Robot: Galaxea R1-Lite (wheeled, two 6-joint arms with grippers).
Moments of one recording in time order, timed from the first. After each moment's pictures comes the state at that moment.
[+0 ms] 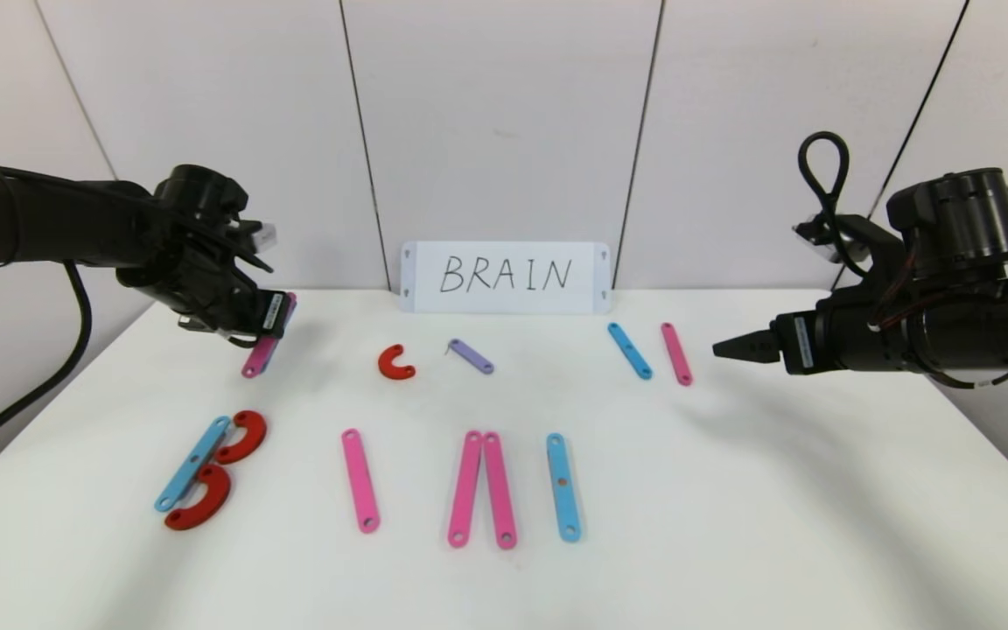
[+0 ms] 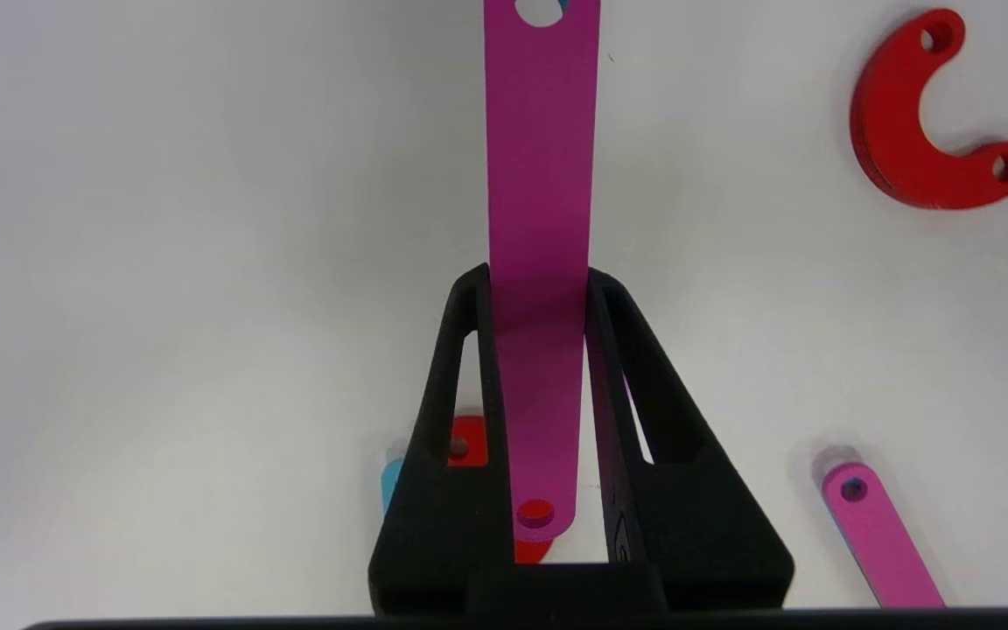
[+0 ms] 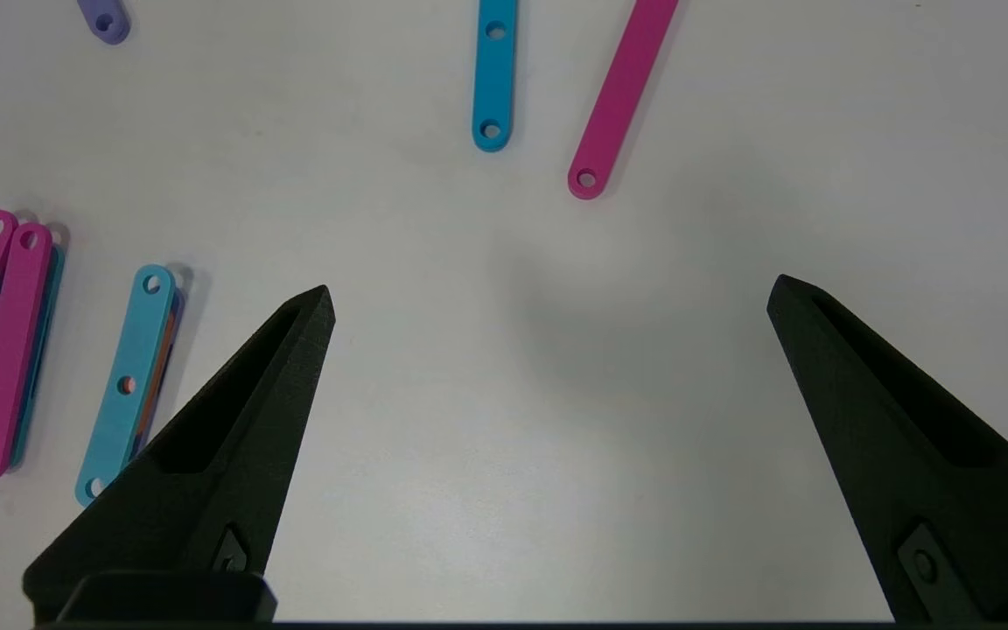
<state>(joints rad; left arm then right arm) -0.03 2.07 -1.70 0.50 0.00 0.06 0.17 1.69 -1.08 0.06 0.16 0.00</state>
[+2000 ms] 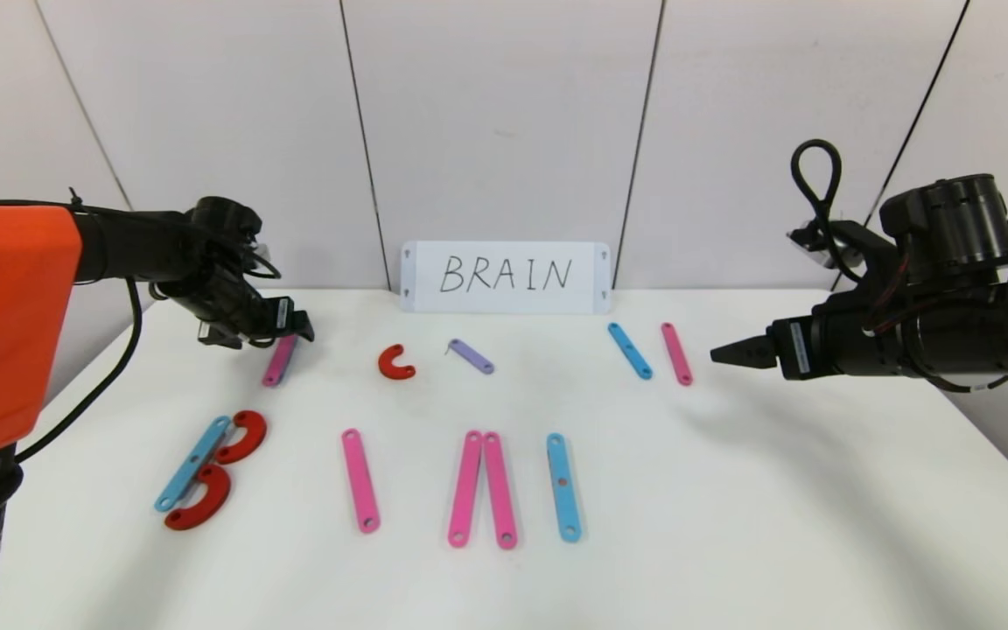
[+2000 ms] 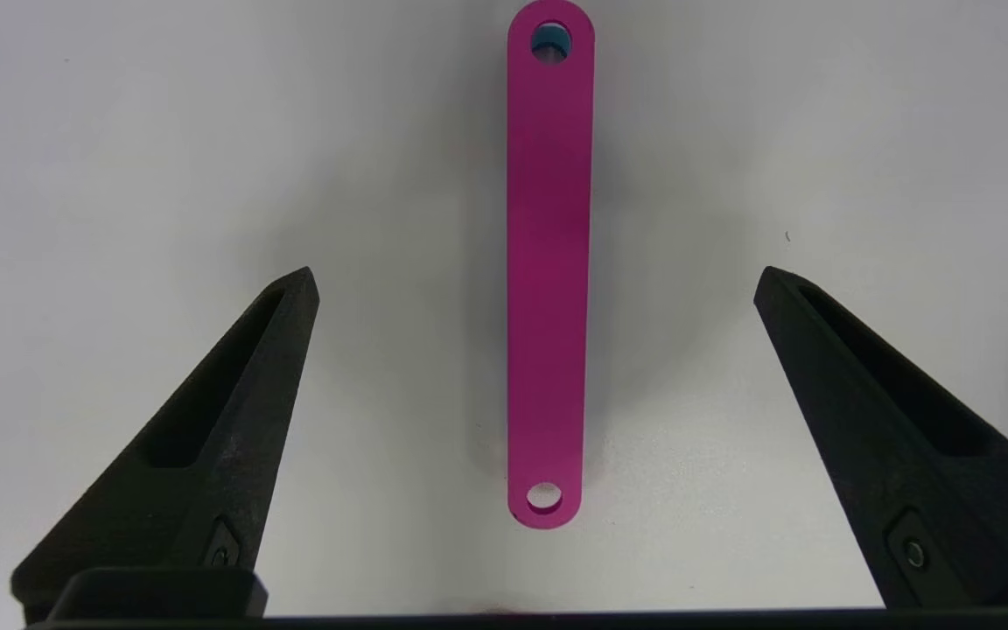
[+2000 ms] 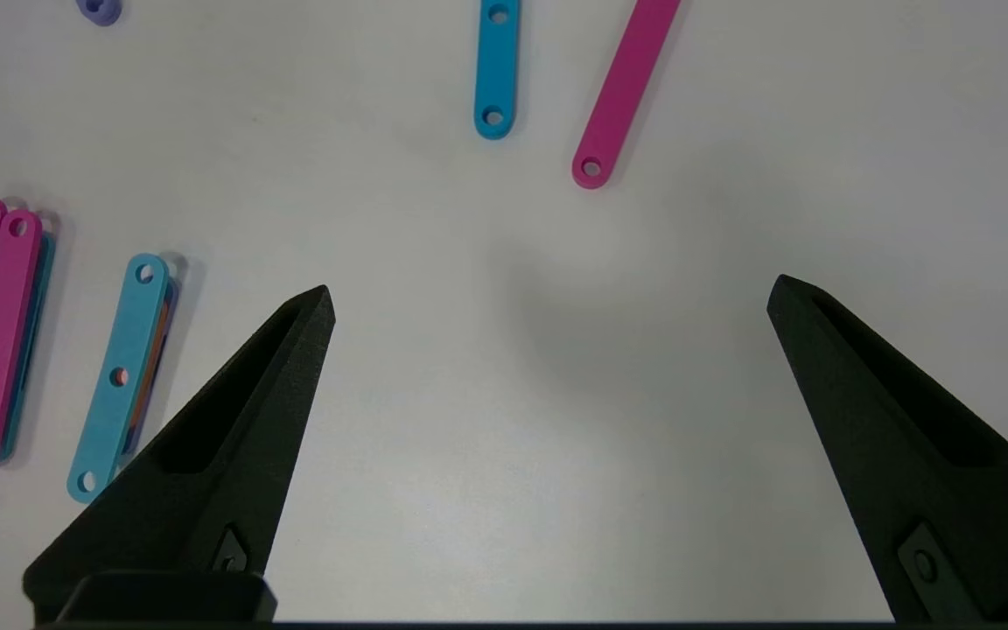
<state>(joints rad) 0.03 2.31 -1.96 0.55 0.00 -0.12 0.17 1.70 -1.07 0.06 0.16 0.00</state>
